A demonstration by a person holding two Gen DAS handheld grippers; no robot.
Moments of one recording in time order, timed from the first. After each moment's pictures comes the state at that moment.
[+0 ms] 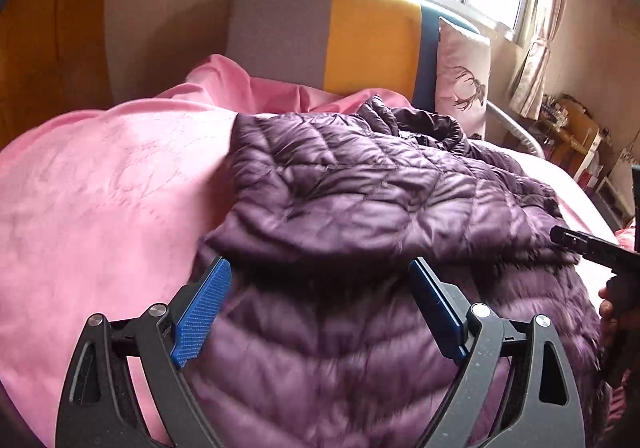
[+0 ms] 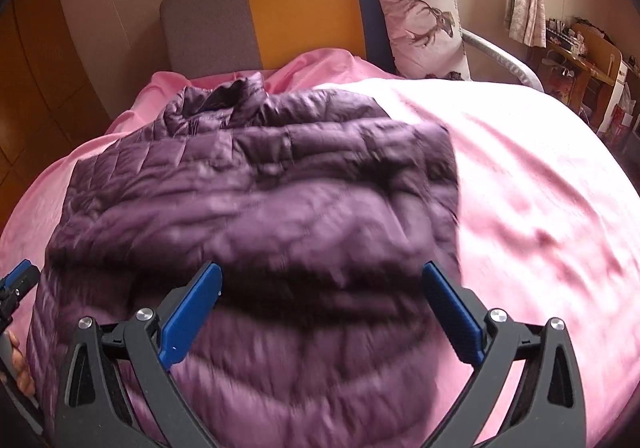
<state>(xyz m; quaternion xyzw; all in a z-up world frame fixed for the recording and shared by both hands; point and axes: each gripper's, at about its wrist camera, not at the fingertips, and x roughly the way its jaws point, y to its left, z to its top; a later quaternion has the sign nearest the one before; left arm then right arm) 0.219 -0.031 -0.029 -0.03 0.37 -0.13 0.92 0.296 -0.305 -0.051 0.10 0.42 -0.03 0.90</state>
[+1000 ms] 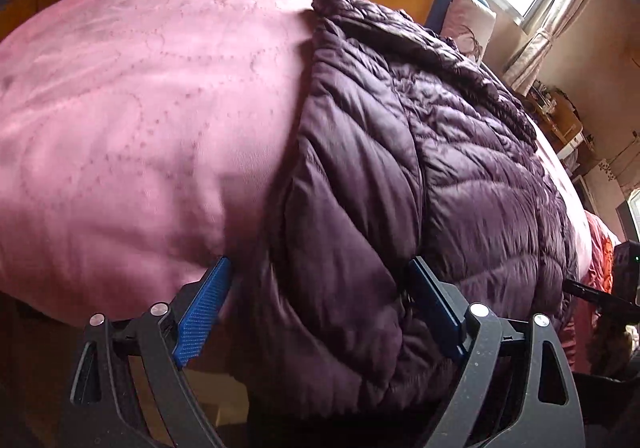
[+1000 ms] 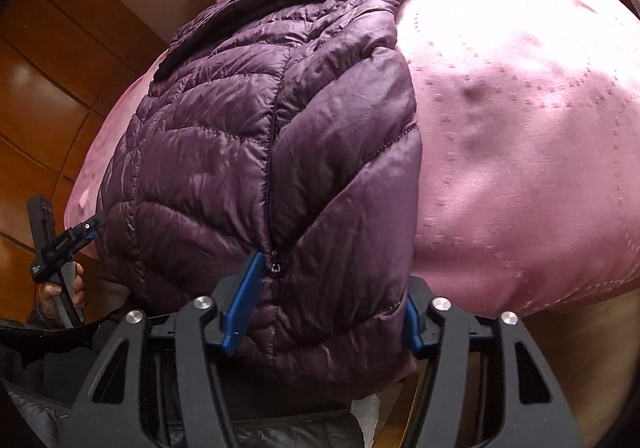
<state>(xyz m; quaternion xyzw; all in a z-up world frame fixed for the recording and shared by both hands) 0.033 0.082 -0.083 -0.10 0.49 -0.16 0.85 0.054 -0.301 -0.104 0.20 0.52 0.12 0.82</state>
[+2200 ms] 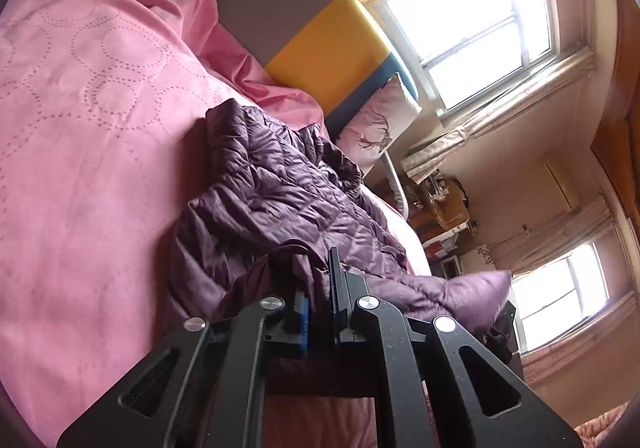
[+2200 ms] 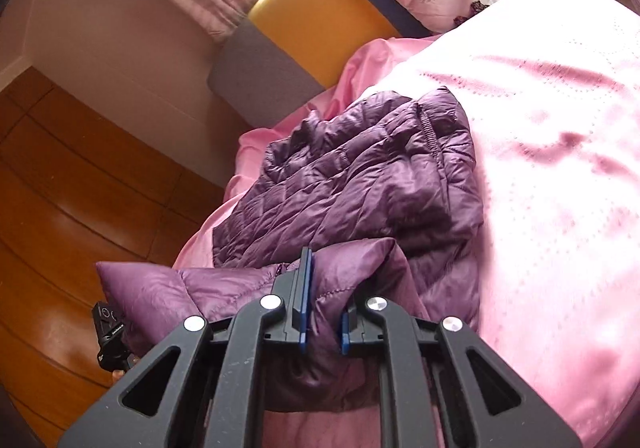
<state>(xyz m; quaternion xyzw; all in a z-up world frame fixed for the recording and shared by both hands) 0.230 0.081 0.005 -0.32 0.42 -0.30 0.80 0.233 -0.389 -0.010 0.39 0.36 0.11 0.84</state>
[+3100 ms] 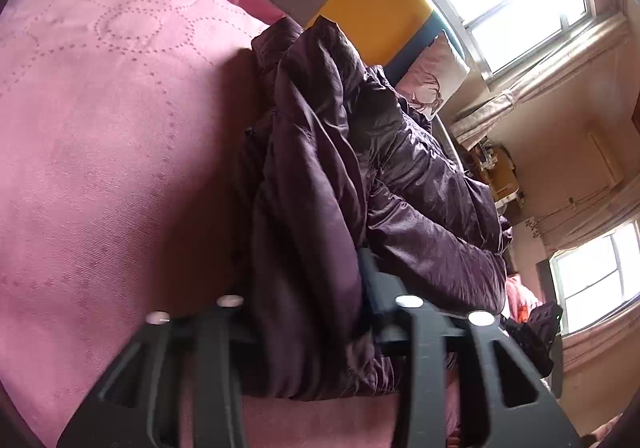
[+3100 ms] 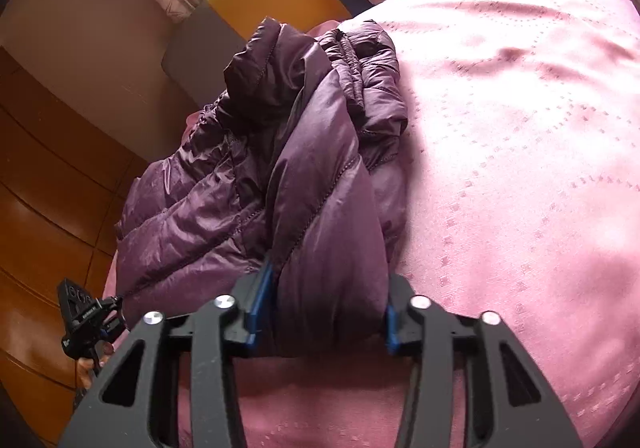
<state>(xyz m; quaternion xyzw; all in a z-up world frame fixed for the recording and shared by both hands) 0.223 0.051 -0.065 -0.25 0.47 -0.25 0.81 0.182 -0.377 -0.068 0.35 0.40 0.05 0.85</state>
